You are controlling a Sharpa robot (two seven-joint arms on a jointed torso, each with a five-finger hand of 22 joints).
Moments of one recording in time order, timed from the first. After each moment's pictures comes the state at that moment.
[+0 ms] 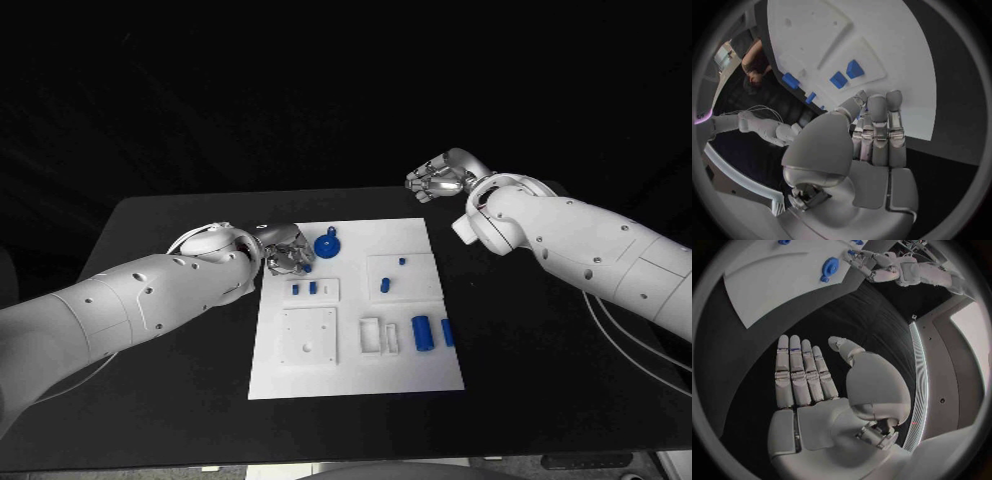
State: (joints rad) left arm 1.21 -0.50 -0.11 1.01 -1.38 -0.11 0.06; left_hand 1.38 -0.01 0.28 -0.15 0.13 0.96 0.07 0.06 0.06 1.26 0.05 0.06 0.06 1.35 -0.04 1.06 0.45 0.09 1.25 -0.06 0.43 1.31; right arm 1.11 -0.67 0.26 1.12 -1.02 -0.32 -0.07; right_hand 1.13 -0.11 0.43 -0.08 0.47 1.01 0.15 0.06 0.06 1.15 0.12 0.08 0.06 1.19 0.10 0.09 0.07 0.08 1.11 0.10 0.07 0.07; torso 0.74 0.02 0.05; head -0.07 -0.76
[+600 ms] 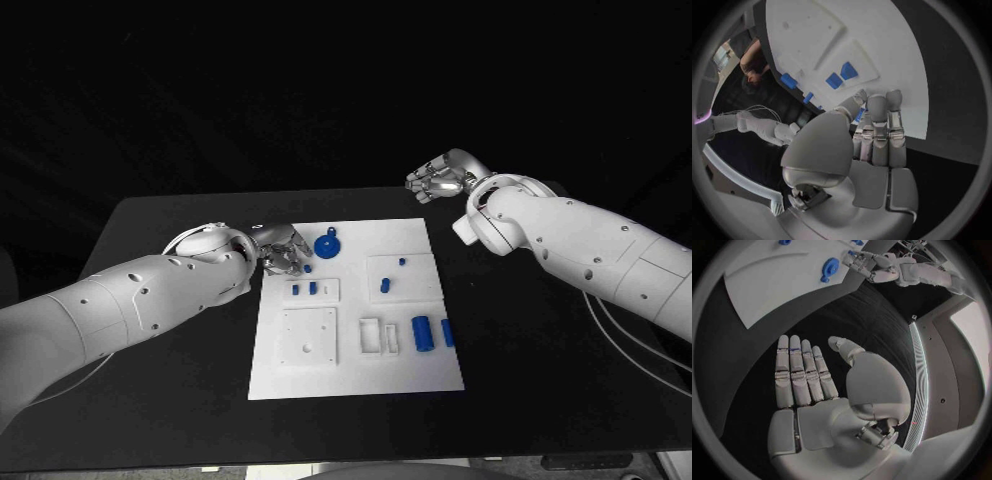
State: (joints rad) left arm 1.21 -0.51 -0.11 1.00 -1.37 -0.11 0.05; left_hand 1.39 -0.03 0.28 -0.15 0.13 0.87 0.07 0.06 0.06 1.26 0.05 0.06 0.06 1.35 -0.04 1.05 0.45 0.09 1.25 -0.06 0.42 1.31; right arm 1.11 -0.67 0.26 1.12 -1.02 -0.32 -0.07; right_hand 1.13 -0.11 0.43 -0.08 0.47 1.01 0.15 0.06 0.06 1.14 0.12 0.08 0.06 1.19 0.11 0.09 0.07 0.08 1.10 0.10 0.07 0.07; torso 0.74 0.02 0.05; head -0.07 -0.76
